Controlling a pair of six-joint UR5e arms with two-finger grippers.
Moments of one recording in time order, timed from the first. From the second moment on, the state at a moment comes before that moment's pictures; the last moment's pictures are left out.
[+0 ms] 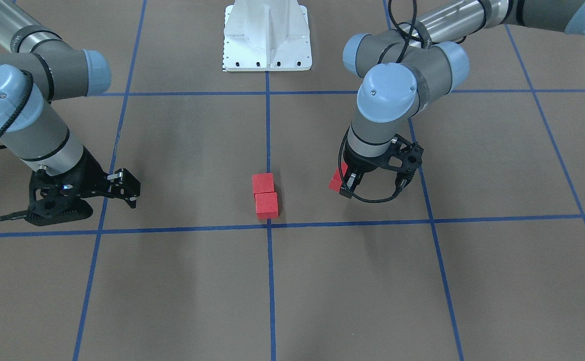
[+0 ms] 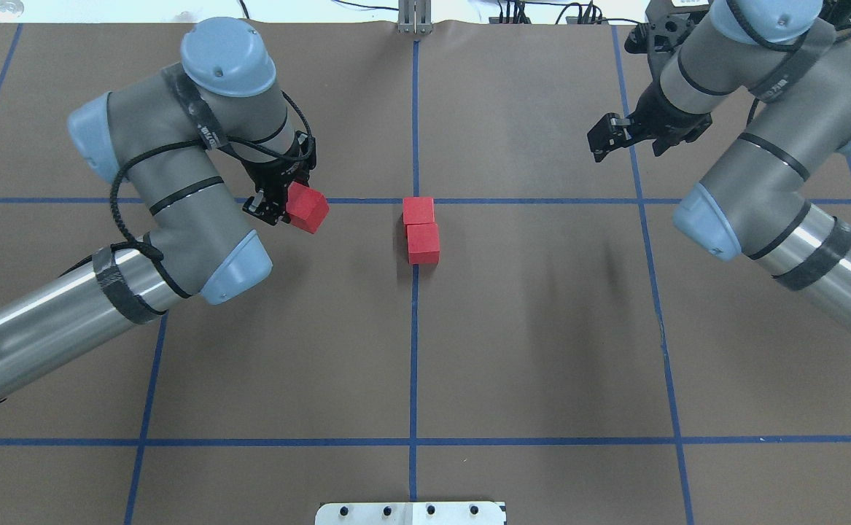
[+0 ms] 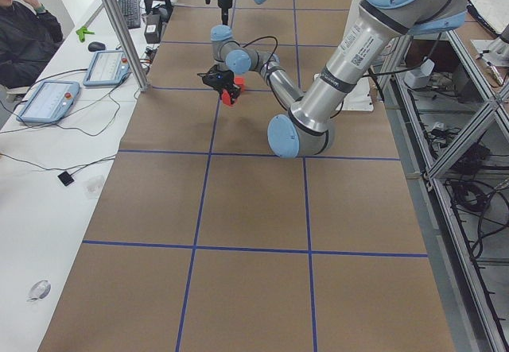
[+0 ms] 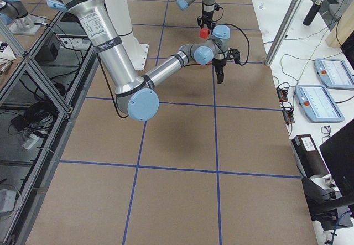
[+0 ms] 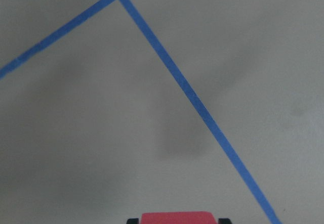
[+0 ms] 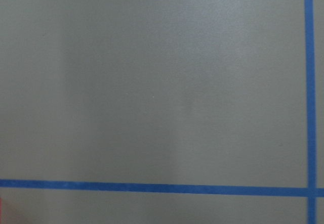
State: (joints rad) left arm -0.74 -2.33 -1.49 -1.53 -2.02 -2.13; right arm 0.95 -1.12 1.68 -1.47 2.11 0.72
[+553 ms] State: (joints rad) left arm -0.72 -2.51 -1.20 -1.58 -1.97 -2.39; right arm 0.97 -1.29 1.81 -1.46 2.15 0.63
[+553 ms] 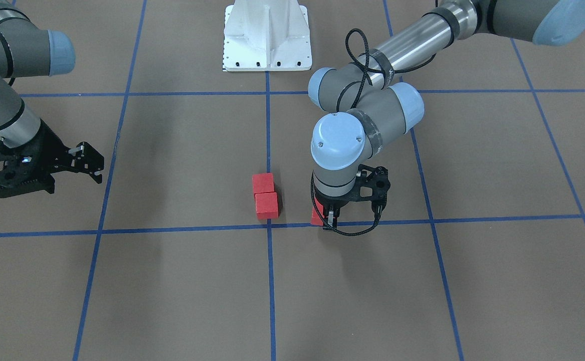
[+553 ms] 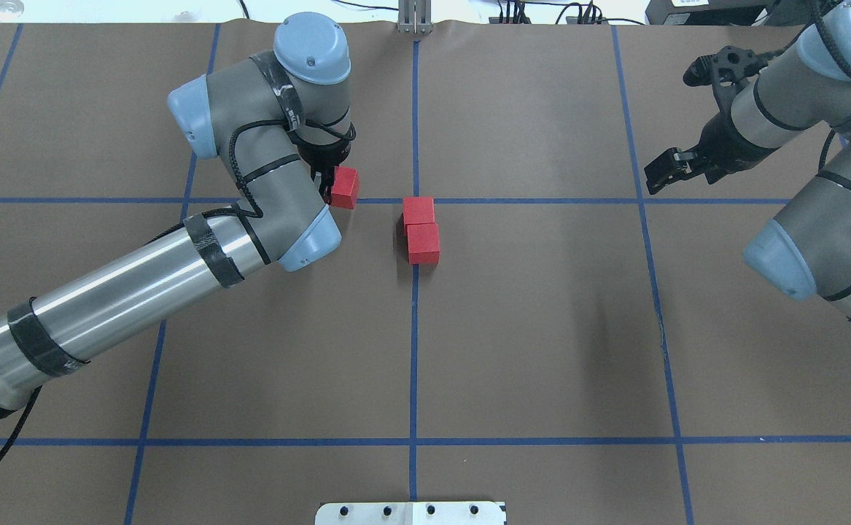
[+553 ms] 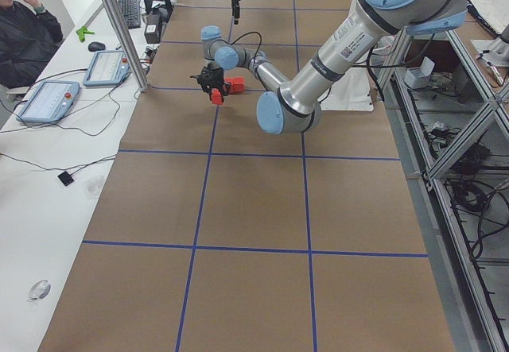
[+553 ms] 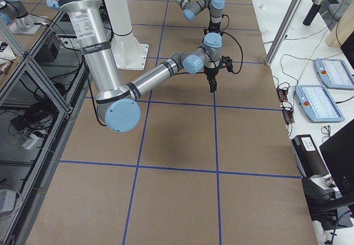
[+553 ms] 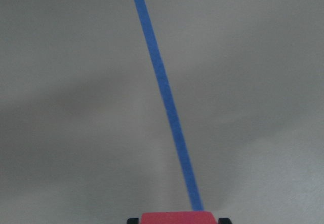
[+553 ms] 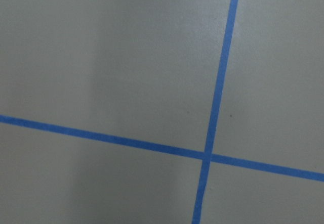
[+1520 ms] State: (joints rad) left arm -0.67 -2.55 -1.18 -1.57 -1.96 -2.66; right arm 1.00 -1.32 1.83 -1.46 2.22 0.59
